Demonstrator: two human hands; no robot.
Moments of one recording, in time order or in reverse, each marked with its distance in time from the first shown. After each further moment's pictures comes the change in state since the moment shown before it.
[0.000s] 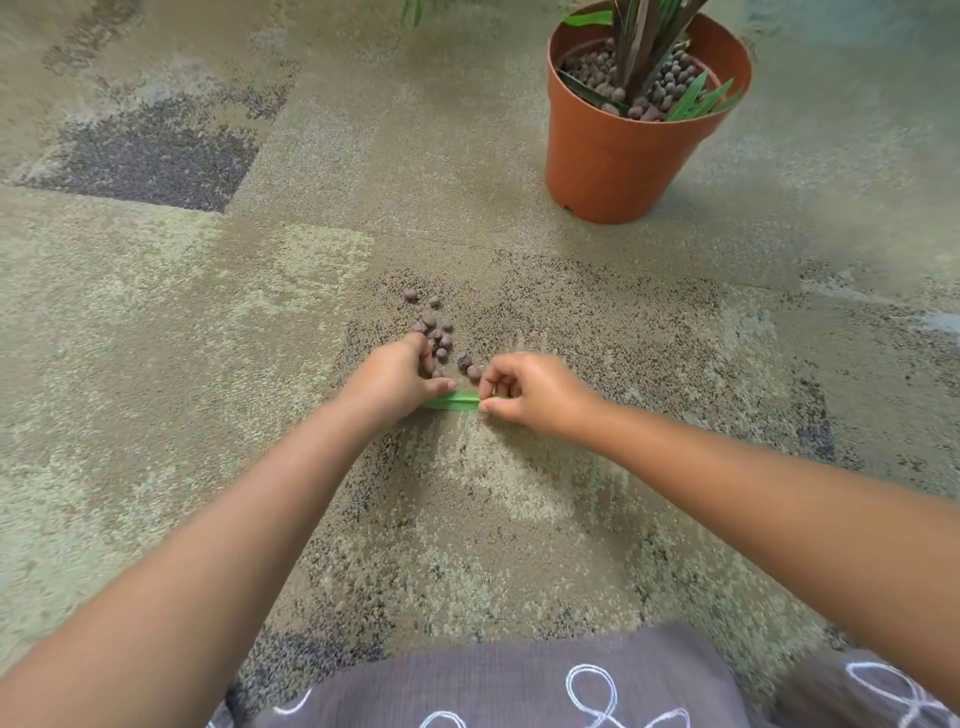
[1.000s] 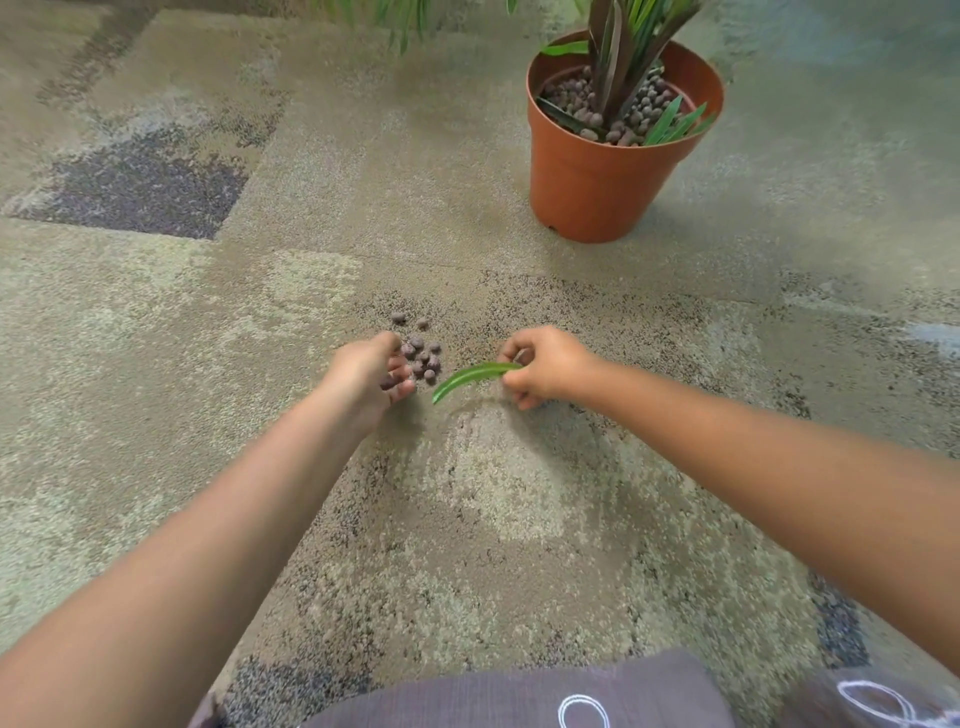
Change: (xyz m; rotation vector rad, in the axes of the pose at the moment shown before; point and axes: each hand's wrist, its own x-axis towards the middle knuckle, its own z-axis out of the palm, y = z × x) left_hand 0.012 0.009 -0.019 -1.259 0.047 -0.433; right_hand 0.020 0.000 -0.047 0.205 -0.004 0.280
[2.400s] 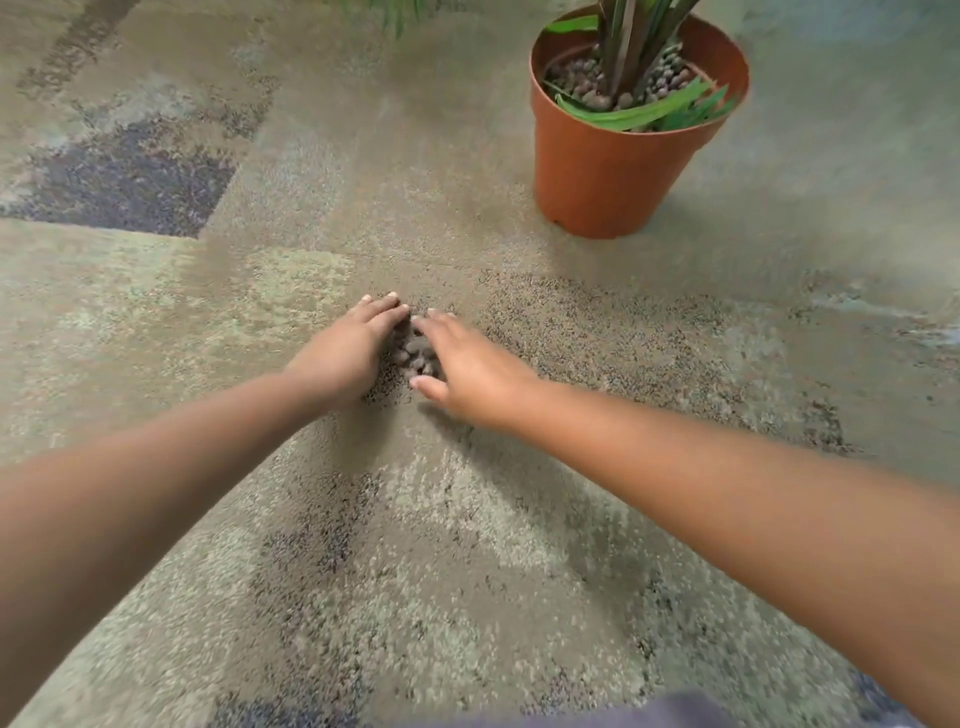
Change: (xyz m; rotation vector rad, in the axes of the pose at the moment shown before) left_hand 0.052 0.014 -0.020 1.543 -0.083 0.786; right_hand 0.036 -0.024 0.051 -0.503 0.102 -0.421
